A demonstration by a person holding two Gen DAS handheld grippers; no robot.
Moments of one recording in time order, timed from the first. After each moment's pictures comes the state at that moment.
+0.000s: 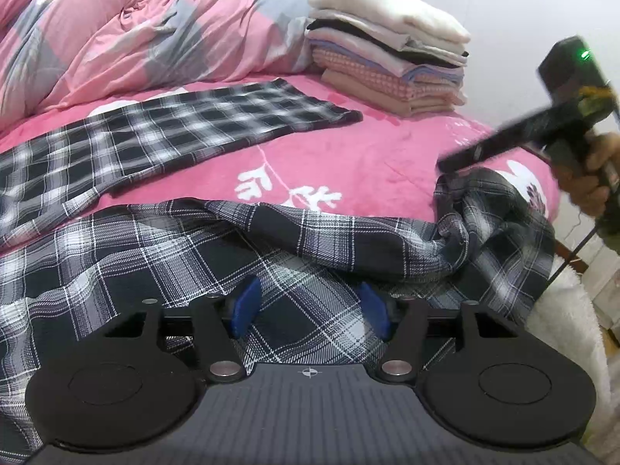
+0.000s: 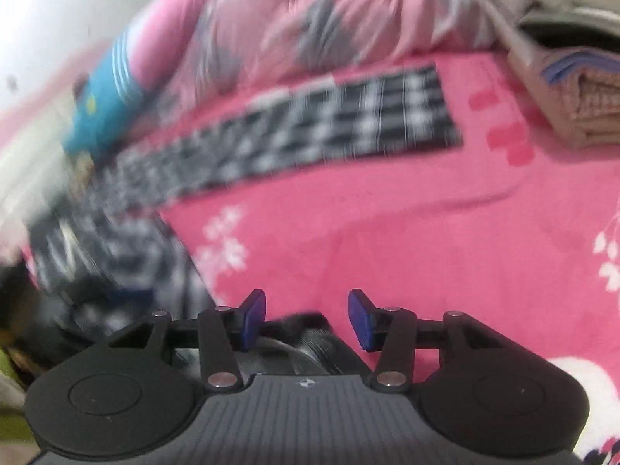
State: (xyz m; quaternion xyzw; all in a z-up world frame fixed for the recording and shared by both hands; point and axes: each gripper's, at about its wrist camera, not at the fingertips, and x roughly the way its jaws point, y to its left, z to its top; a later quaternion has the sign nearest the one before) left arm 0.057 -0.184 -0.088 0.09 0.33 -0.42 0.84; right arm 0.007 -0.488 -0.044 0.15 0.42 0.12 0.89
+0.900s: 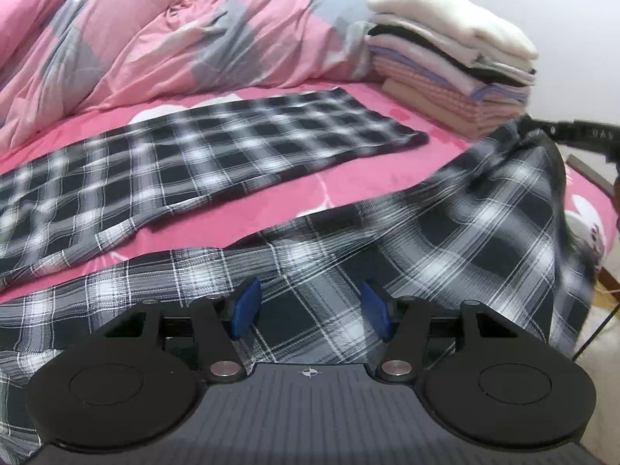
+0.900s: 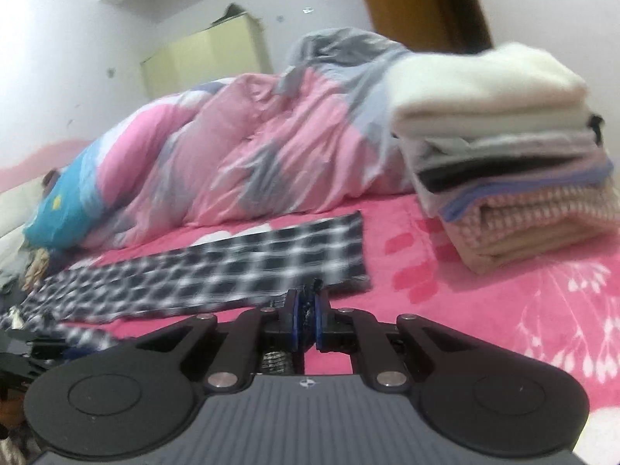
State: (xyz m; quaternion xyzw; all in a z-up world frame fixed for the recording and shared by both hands) left arm 0.097 -0.210 -0.080 0.09 0.33 -0.33 0.88; right arm -0.020 -0.540 -0.038 0.15 0.20 0.00 0.97
